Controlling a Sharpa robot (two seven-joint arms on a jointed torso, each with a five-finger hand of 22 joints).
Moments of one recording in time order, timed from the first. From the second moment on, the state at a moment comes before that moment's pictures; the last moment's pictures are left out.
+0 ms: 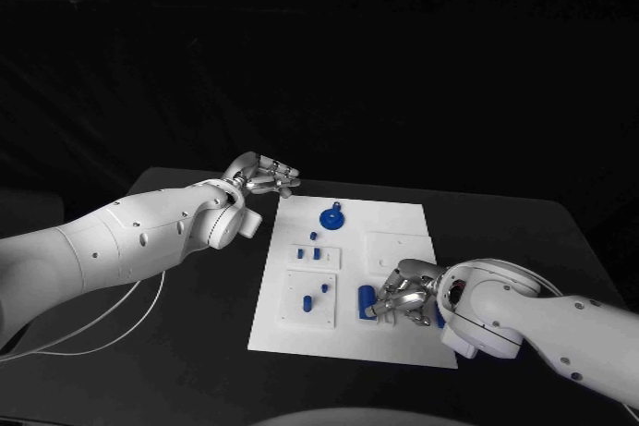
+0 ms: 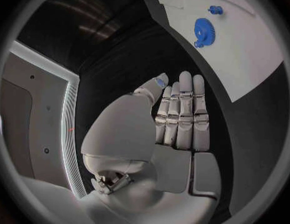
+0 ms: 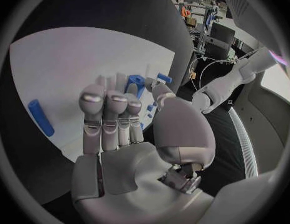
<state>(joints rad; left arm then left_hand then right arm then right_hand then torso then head) 1.23 -0.65 -0.13 1.13 -0.36 -0.36 0.24 1.39 -0.07 0.30 -0.06 0.19 1.10 0.13 0.07 0.06 1.20 0.09 0.06 0.06 1.23 0.02 0.49 0.22 0.09 1.12 0.00 0.07 1.14 0.88 -0.85 0.15 1.76 -1.13 -0.06 -0.62 1.08 -0.11 0.21 -0.03 0.56 1.18 -0.02 0.06 1.14 1.37 -0.08 0.92 1.23 1.45 -0.13 0.92 1.01 0.08 1.47 -0.14 0.82 1.23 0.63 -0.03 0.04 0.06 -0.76</state>
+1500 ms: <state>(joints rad) 1.23 -0.66 -0.13 1.13 -0.36 -0.36 0.24 1.39 -0.07 0.30 -0.05 0.19 1.10 0.13 0.07 0.06 1.20 0.09 0.06 0.06 1.23 0.02 0.49 0.22 0.09 1.12 0.00 0.07 1.14 0.85 -0.89 0.26 1.76 -1.12 -0.14 -0.62 1.04 0.02 -0.21 0.13 0.38 1.19 -0.02 0.06 1.20 1.38 -0.08 0.94 1.23 1.45 -0.12 0.92 1.00 0.08 1.47 -0.14 0.83 1.22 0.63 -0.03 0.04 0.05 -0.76</state>
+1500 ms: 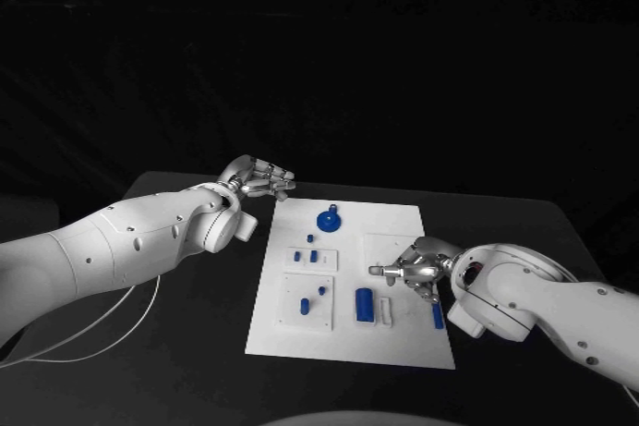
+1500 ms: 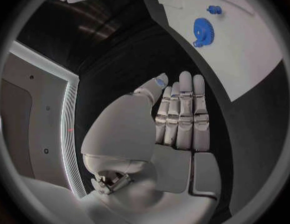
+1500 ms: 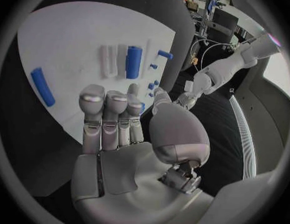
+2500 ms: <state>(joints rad) 1.22 -0.66 -0.13 1.13 -0.35 -0.36 0.25 1.38 -0.07 0.24 0.04 0.06 1.08 0.12 0.07 0.06 1.20 0.09 0.06 0.06 1.23 0.03 0.49 0.22 0.07 1.15 0.01 0.07 0.96 0.80 -1.08 0.27 1.72 -1.21 0.13 -0.64 1.07 0.05 -0.23 0.01 0.44 1.18 0.00 0.06 1.05 1.38 -0.07 0.95 1.25 1.45 -0.12 0.95 1.03 0.08 1.47 -0.14 0.84 1.25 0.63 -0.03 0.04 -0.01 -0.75</state>
